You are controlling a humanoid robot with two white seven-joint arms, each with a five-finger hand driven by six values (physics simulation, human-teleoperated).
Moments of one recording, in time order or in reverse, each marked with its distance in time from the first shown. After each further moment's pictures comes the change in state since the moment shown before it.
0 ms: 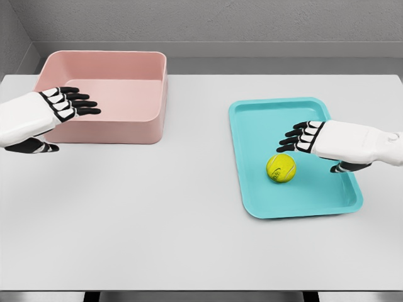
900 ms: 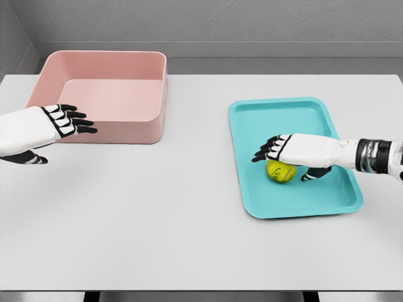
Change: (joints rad) left arm -0.011 0.025 -0.007 -0.001 -0.041 -0.001 -0.157; right arm -0.077 0.240 0.115 0.211 0.084 0.000 0.082
